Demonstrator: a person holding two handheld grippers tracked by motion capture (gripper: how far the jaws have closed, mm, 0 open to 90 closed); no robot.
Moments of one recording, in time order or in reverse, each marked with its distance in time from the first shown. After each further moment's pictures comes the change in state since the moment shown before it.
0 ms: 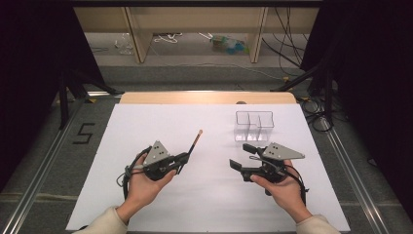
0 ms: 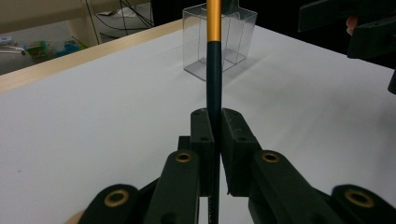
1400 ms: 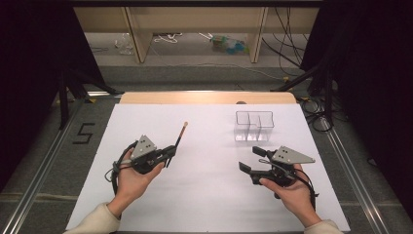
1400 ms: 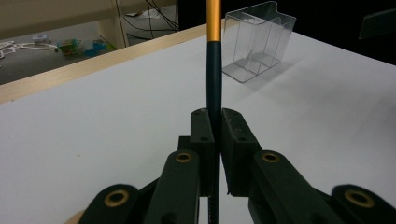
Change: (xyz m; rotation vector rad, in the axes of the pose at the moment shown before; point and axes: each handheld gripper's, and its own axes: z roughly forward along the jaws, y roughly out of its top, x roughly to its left) left arm 0.029 -0.001 -0.014 -0.013 0.090 -0.026; right arm -0.009 -0.010 -0.021 0.016 -0.048 -0.001
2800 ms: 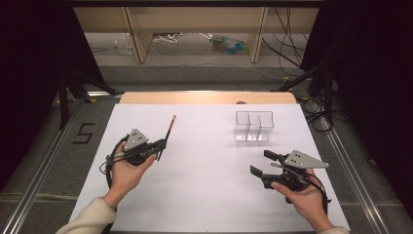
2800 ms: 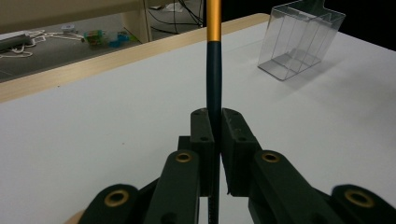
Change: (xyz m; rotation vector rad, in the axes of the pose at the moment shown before) left arm 0.033 -0.001 0.000 0.017 0.083 -0.026; right arm -0.011 -0.009 -0.028 0.023 -0.030 0.008
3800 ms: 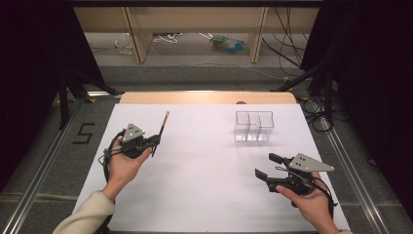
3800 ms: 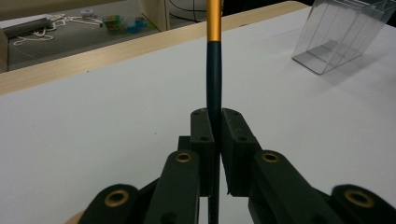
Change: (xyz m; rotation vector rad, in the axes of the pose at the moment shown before) left arm 0.024 0.001 0.009 0.053 0.066 -0.029; right arm -0.001 -0.004 -0.014 0.031 -0.022 -0.010
